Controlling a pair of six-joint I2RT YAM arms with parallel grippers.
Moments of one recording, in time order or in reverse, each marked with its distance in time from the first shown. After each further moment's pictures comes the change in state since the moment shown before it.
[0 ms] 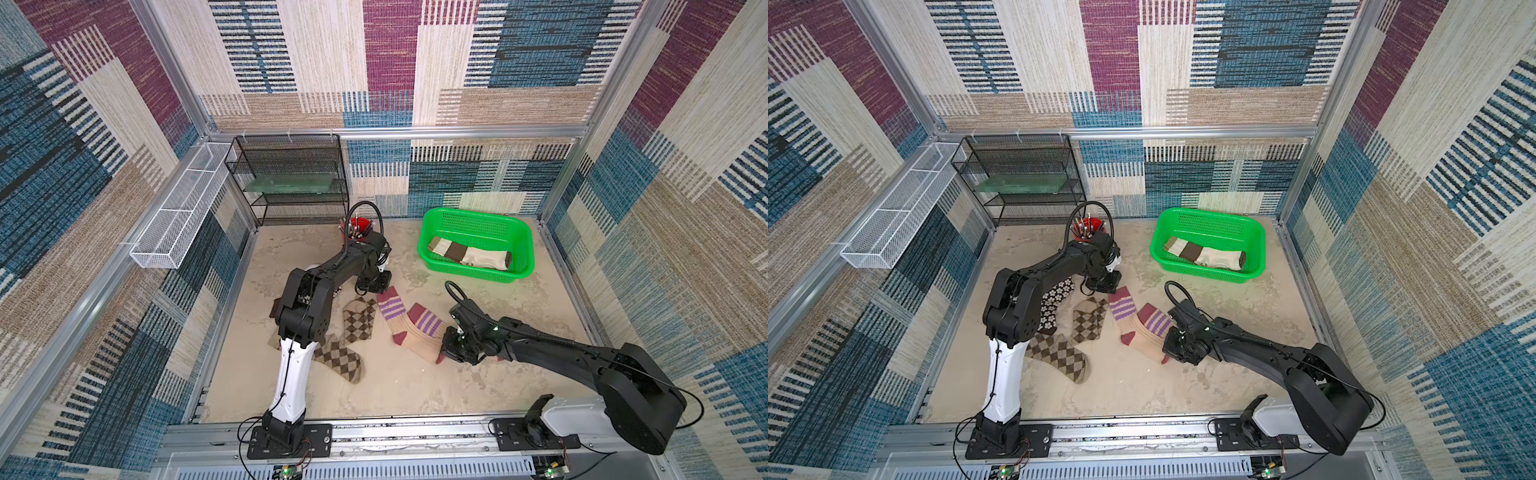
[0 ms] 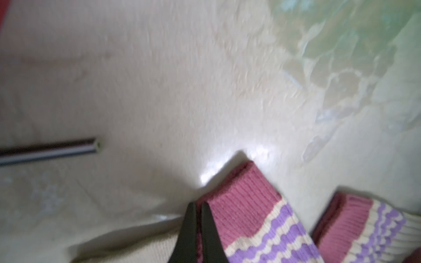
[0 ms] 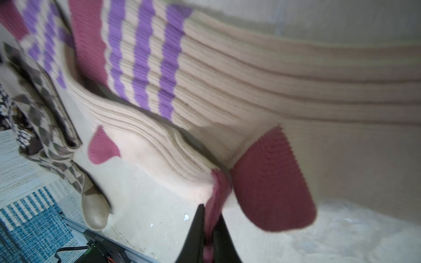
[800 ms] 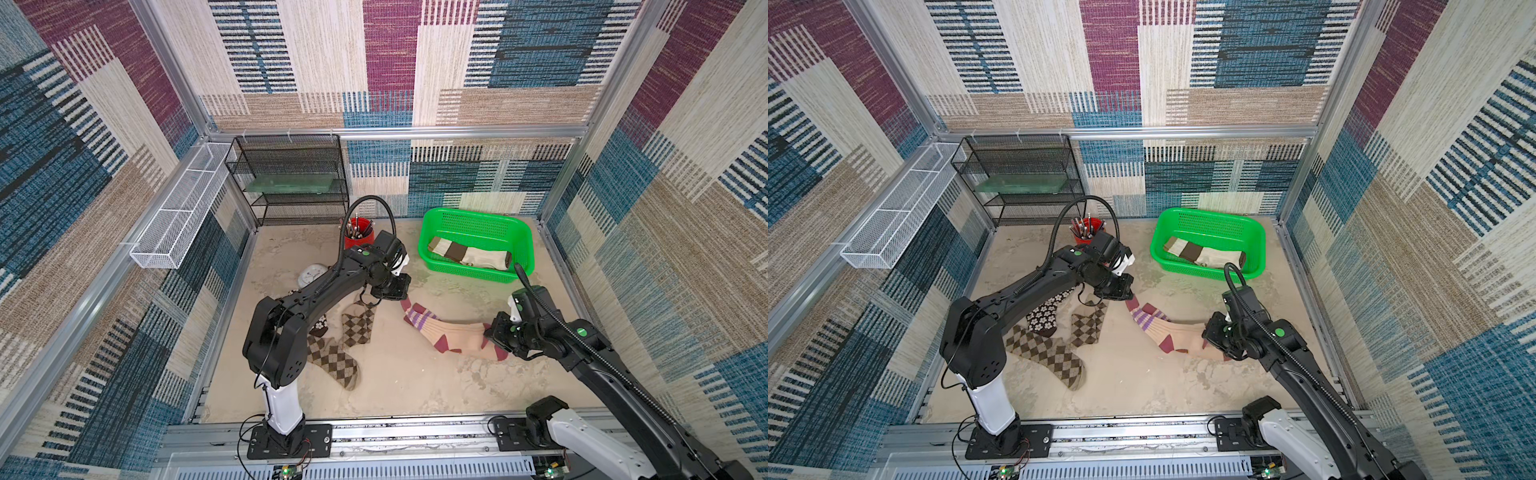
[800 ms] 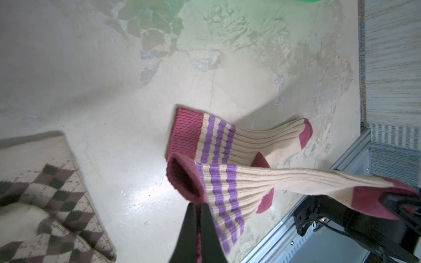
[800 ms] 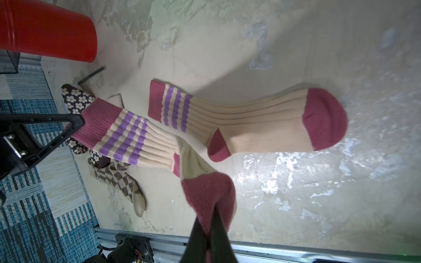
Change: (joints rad) left arm -0.187 -0.359 -0.158 0.035 0.153 -0.199; right arm -0.347 -0.465 0.156 -0.529 0.026 -0.195
